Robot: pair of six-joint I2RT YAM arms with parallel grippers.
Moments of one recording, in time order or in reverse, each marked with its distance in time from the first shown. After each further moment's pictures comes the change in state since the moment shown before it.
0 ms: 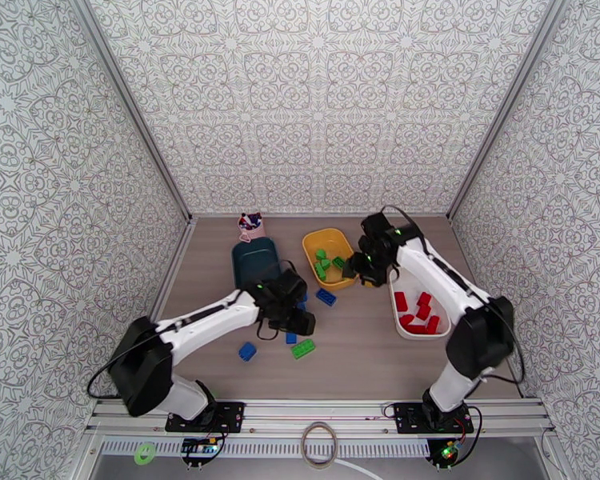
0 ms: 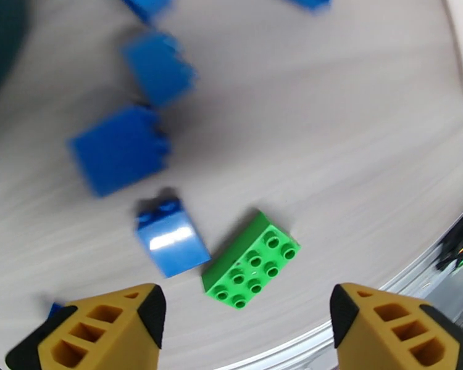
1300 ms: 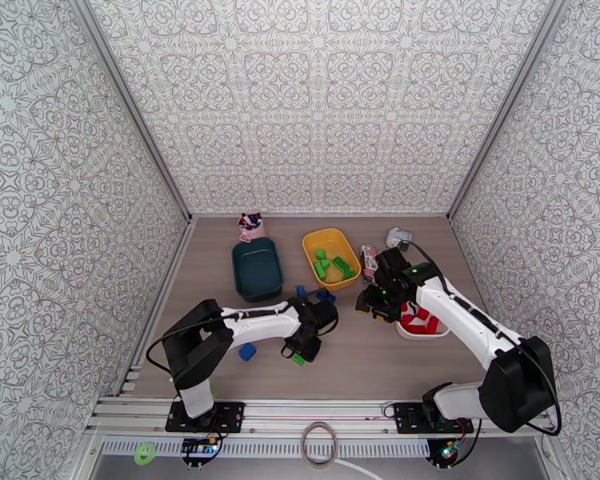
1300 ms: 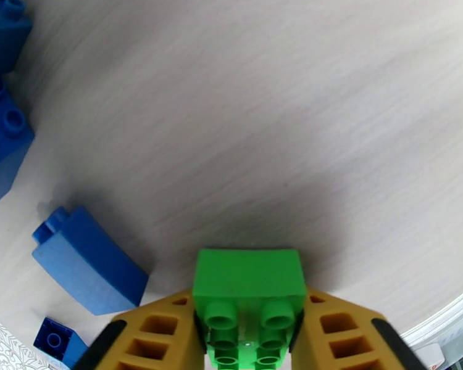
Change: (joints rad) left arm -0.180 0.224 0.060 -0.068 -0.154 0.037; right arm 0.000 -0.241 -0.371 0.119 -0.018 0.118
